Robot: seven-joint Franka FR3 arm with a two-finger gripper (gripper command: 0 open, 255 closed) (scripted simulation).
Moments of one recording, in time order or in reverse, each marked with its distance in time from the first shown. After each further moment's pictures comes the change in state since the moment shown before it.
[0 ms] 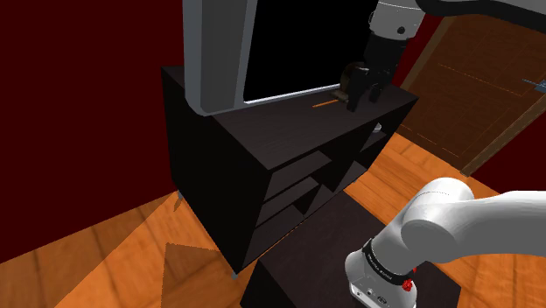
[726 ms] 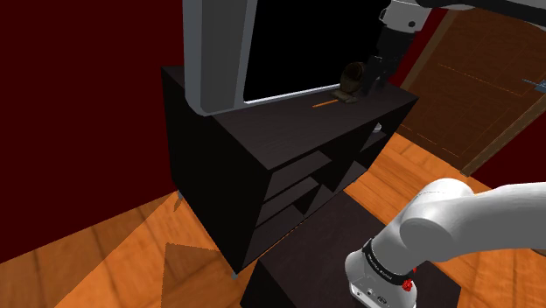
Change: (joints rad) arm -0.035 0.115 -0.221 0.099 -0.109 0.062 -0.261
